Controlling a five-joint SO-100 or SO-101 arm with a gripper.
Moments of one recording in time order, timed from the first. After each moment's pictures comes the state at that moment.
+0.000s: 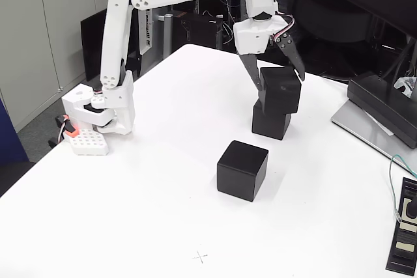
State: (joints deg) arm -27.0 83.1 72.0 88.0 -11.1
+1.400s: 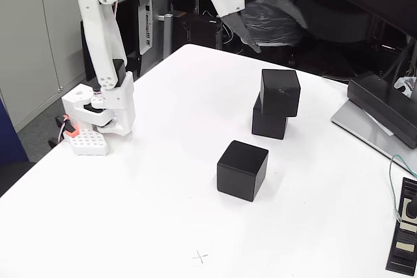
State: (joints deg) arm -21.3 104.1 71.8 90.7 -13.7
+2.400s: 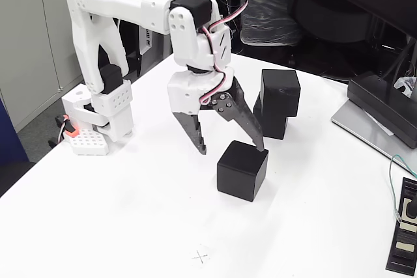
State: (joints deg) arm 6.0 106.3 110.4 72.9 -28.0
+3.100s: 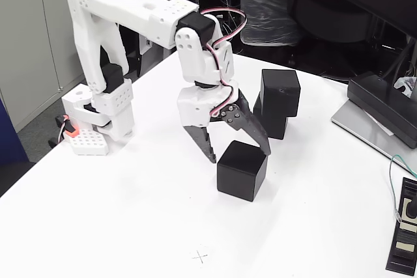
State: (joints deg) arm 0.8 105.4 119.1 61.4 -28.0
